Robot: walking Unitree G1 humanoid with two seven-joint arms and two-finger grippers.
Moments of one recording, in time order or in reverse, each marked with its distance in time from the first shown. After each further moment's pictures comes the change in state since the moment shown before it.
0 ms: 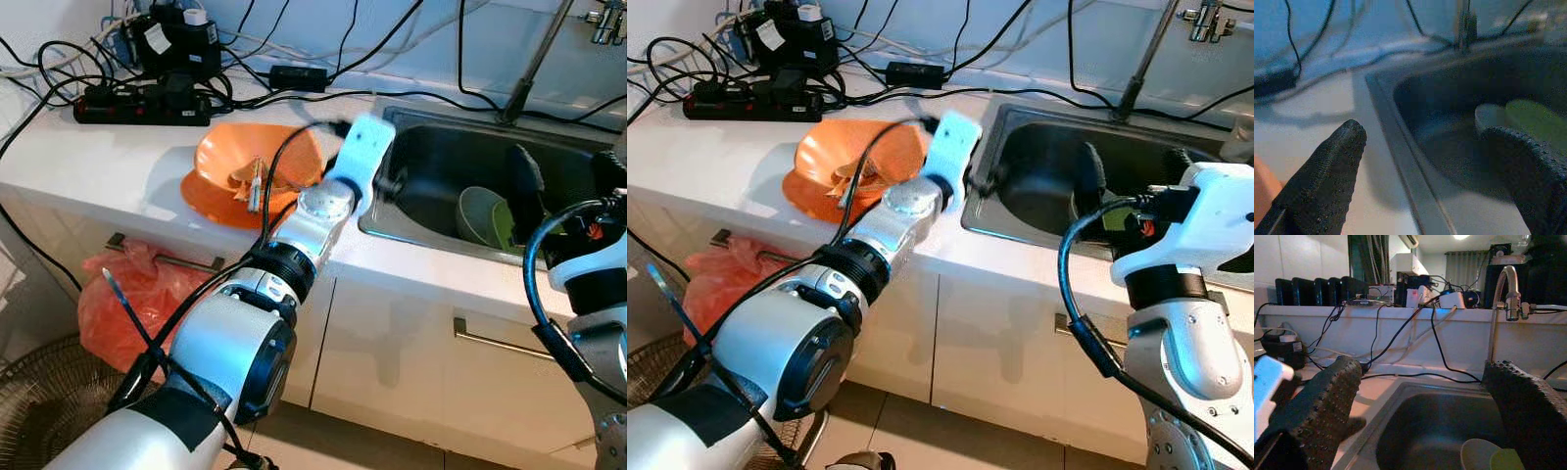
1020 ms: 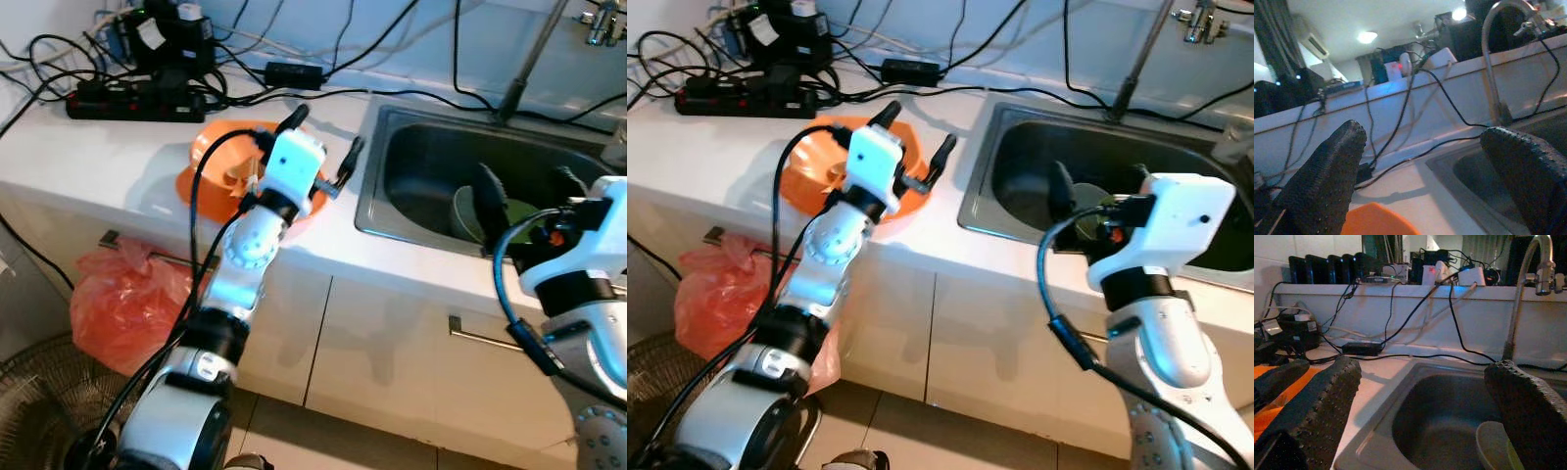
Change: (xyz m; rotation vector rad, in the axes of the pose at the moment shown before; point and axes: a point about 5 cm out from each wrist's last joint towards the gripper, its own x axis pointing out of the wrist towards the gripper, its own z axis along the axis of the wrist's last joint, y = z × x) left arm -0.069 0.044 -0.012 0.236 -0.445 0.119; right arm 0.004 0.012 -0.021 0.037 0.078 0.075
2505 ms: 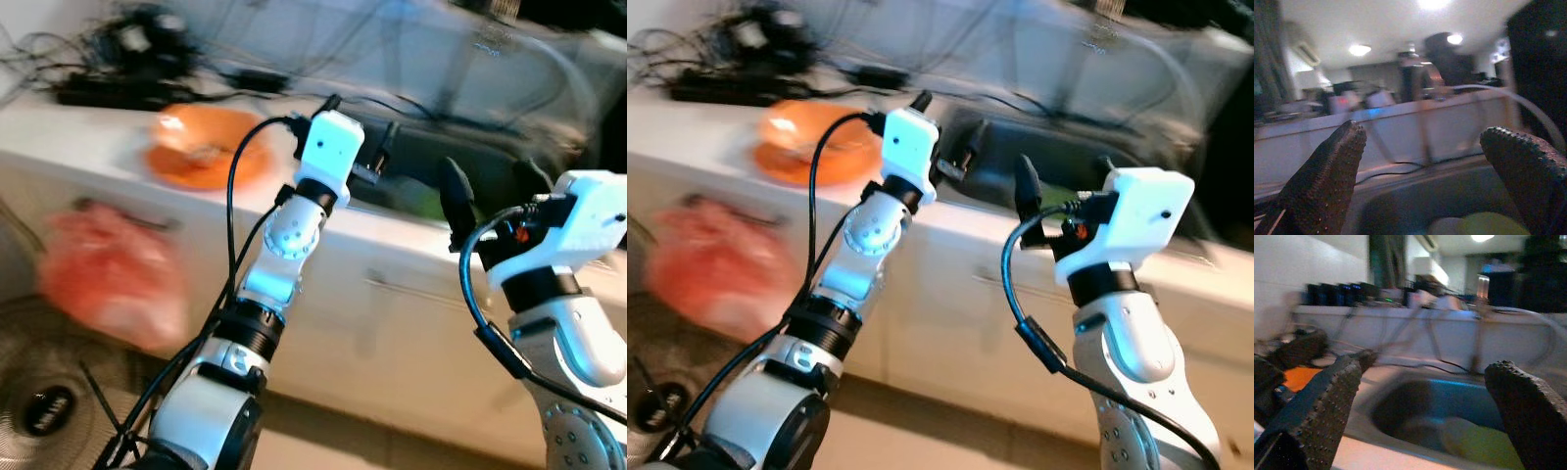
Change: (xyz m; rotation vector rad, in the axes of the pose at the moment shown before) left arm 0.028 -0.037 0.016 -0.124 0.014 0.006; right arm 0.003 0.019 -0.002 0.026 -0.015 0.038
